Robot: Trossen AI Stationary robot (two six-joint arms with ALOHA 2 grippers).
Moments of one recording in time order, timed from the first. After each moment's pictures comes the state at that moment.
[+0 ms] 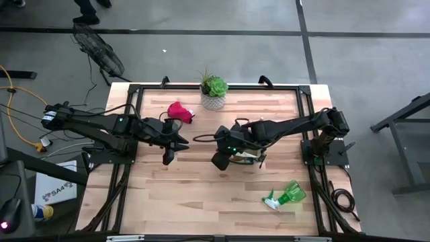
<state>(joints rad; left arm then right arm) -0.16 0.99 0.90 -0.45 -0.11 -0.39 0.15 1.77 1.58 -0.73 0.13 0.71</state>
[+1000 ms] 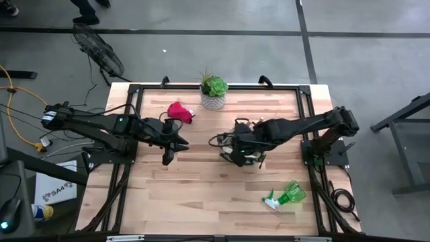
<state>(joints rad) -0.16 0.99 0.90 -0.45 -0.09 -0.40 0.19 1.67 1.58 -1.16 0.26 0.90</state>
